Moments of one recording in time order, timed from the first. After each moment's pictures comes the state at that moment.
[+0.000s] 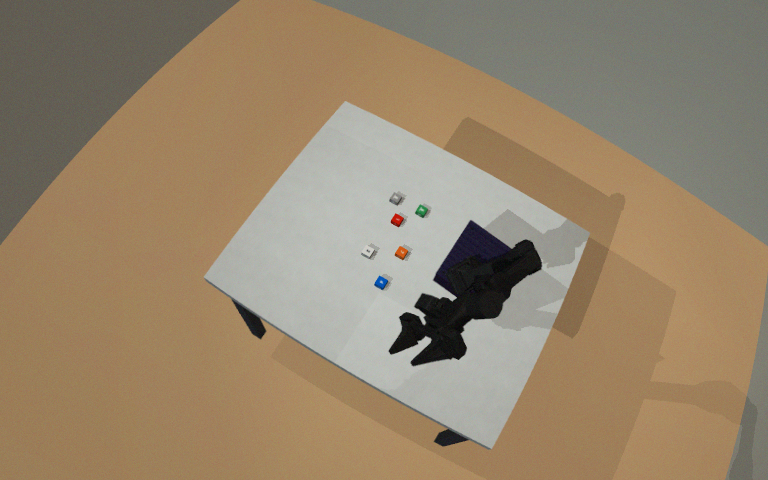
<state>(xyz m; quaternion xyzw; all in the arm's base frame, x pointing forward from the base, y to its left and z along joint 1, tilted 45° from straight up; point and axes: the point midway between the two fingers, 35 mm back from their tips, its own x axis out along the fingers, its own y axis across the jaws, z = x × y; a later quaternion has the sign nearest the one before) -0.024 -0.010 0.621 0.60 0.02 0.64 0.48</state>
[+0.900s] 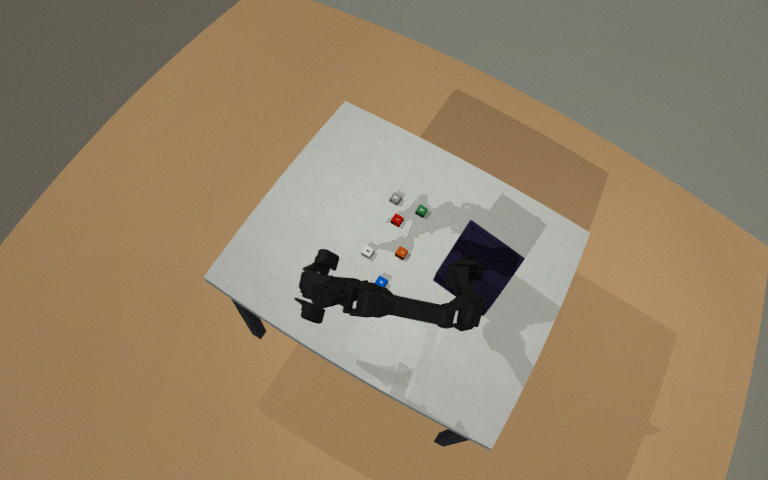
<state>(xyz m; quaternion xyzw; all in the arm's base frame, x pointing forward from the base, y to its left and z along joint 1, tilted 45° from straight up) 0.293 0.186 0.405 0.21 0.23 0.31 0.90</state>
